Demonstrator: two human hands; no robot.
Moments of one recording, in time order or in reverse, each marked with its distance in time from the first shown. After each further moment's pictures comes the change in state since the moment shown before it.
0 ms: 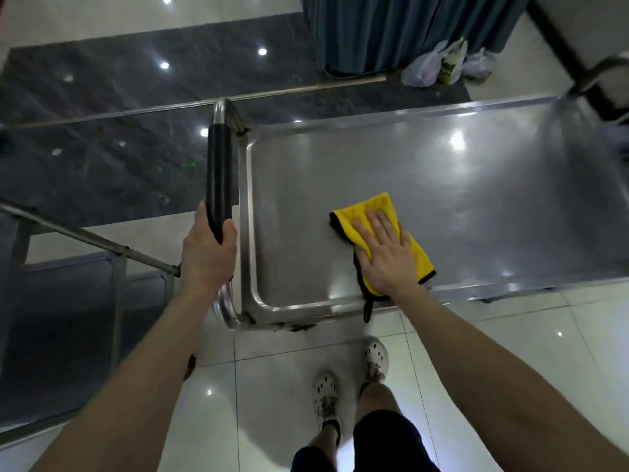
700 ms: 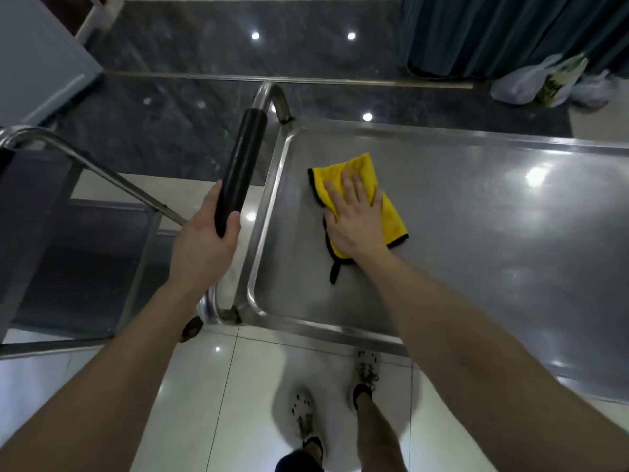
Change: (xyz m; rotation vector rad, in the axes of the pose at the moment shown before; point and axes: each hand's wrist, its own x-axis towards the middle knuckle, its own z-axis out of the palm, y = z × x) left_hand -0.011 0.004 -0.002 0.156 0.114 -0.048; right_hand 0.152 -0.069 0.018 0.038 -0.094 -0.237
